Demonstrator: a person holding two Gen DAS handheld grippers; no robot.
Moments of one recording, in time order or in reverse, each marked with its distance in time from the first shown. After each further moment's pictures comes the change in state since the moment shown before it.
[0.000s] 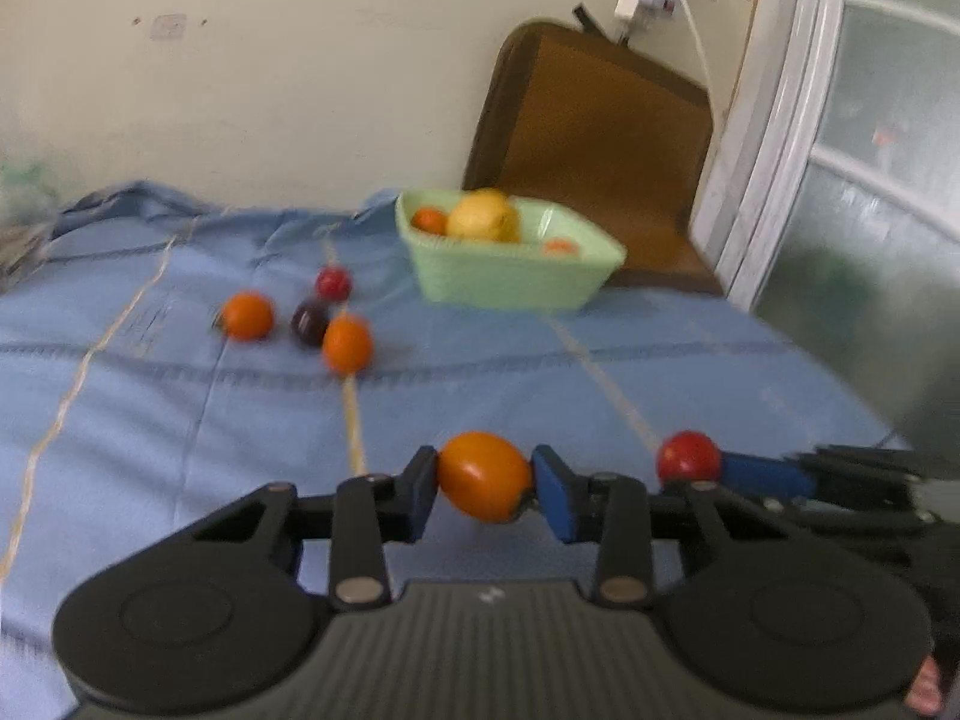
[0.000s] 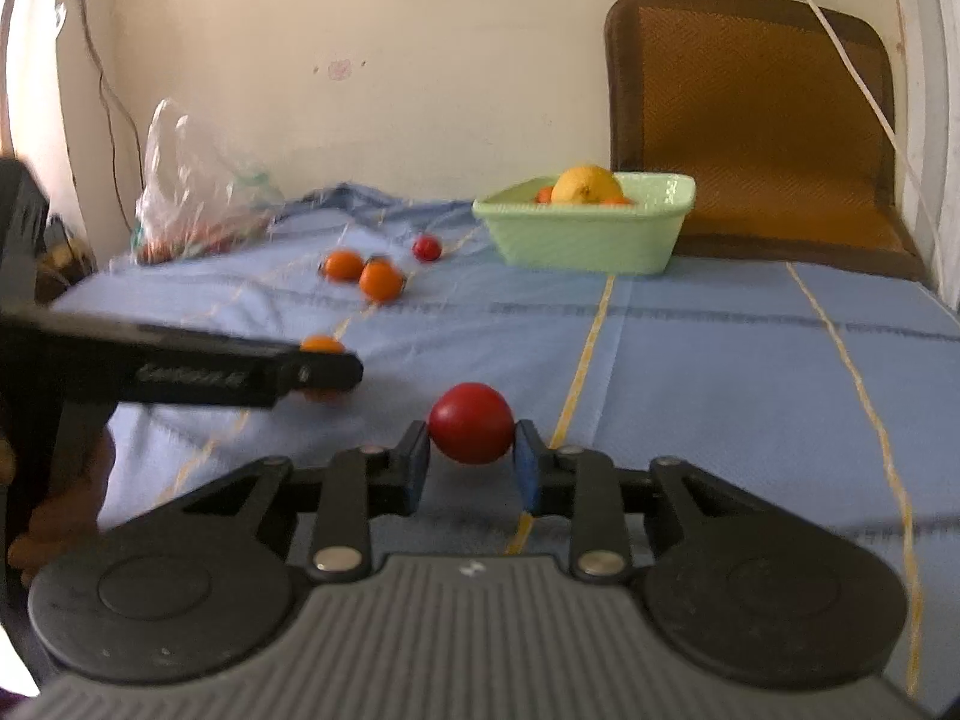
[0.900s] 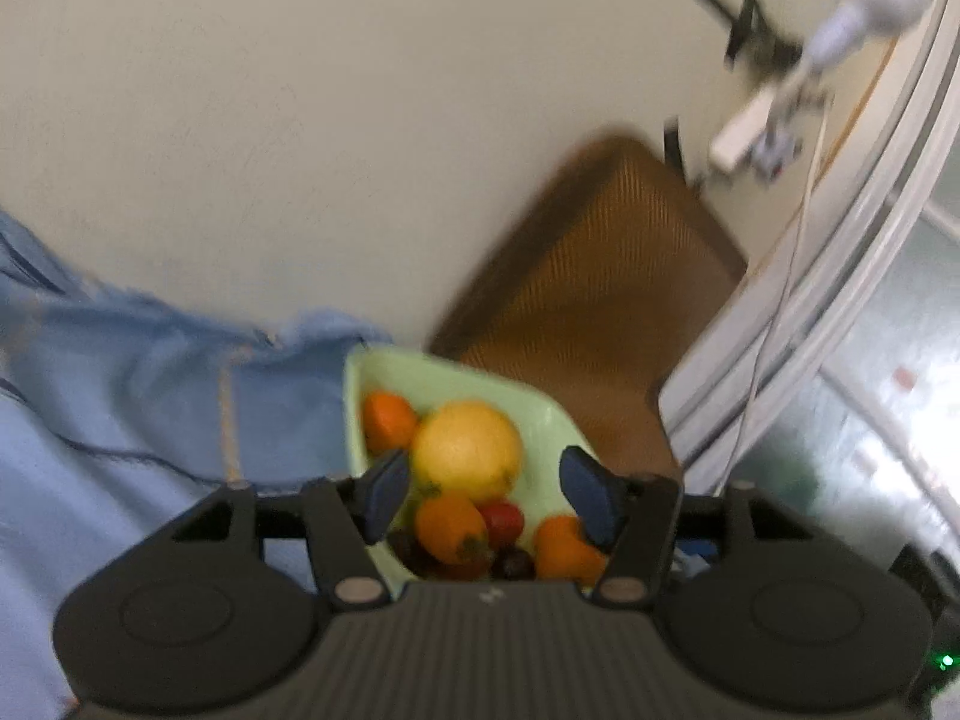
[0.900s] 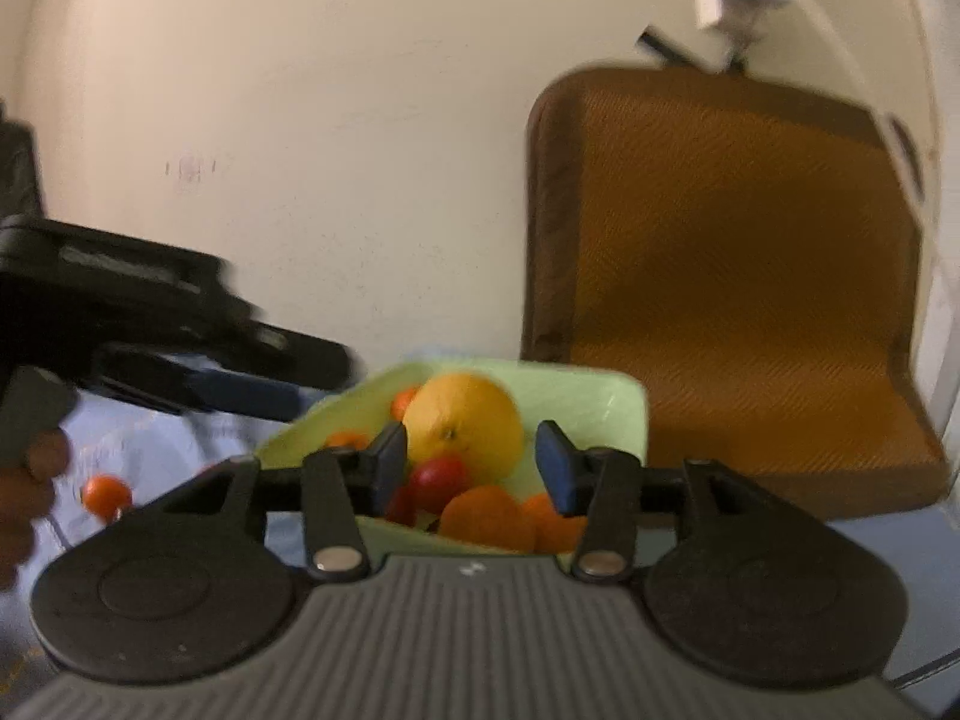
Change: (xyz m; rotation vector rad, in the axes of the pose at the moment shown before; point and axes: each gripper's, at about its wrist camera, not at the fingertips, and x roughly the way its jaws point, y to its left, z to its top) left arm 0.117 0.080 0.136 -0.259 -0.068 -0.247; right arm 0.116 -0.061 0.095 -0.060 -0.231 -0.132
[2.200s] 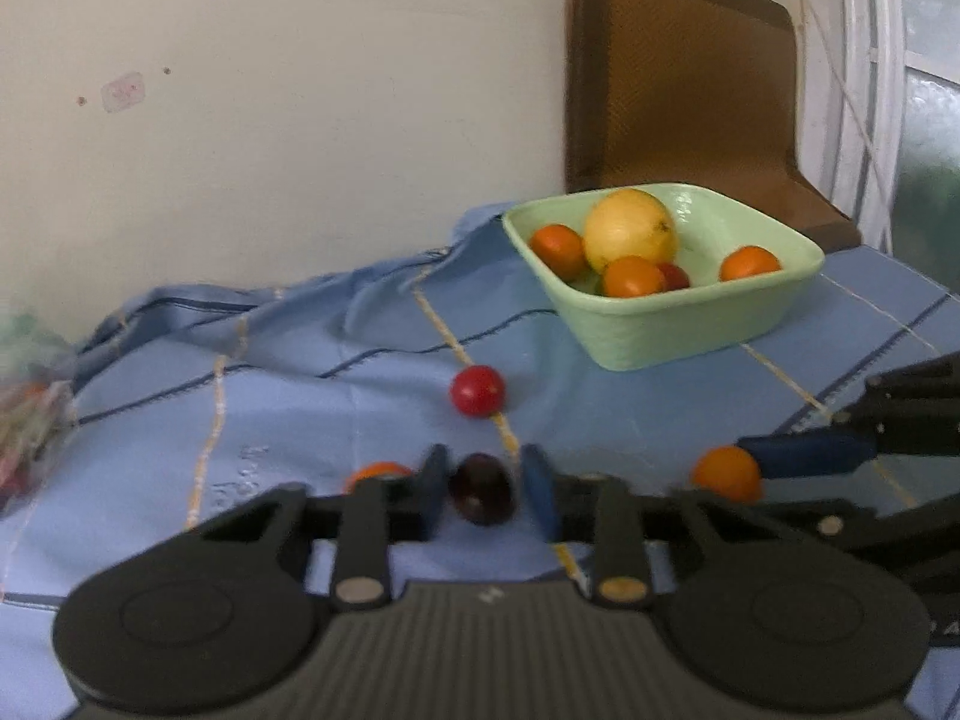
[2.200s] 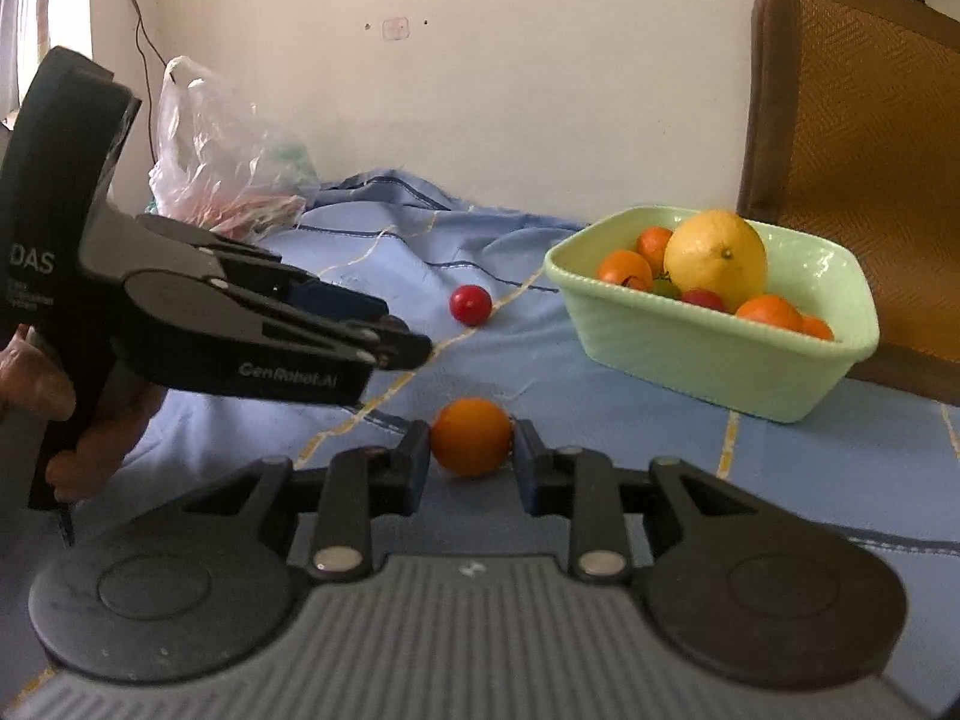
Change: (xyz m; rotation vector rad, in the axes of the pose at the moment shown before) left arm -0.031 -0.020 -0.083 0.474 0.152 0.455; right arm -0.024 0.060 -0.033 -0.076 0.291 0.297
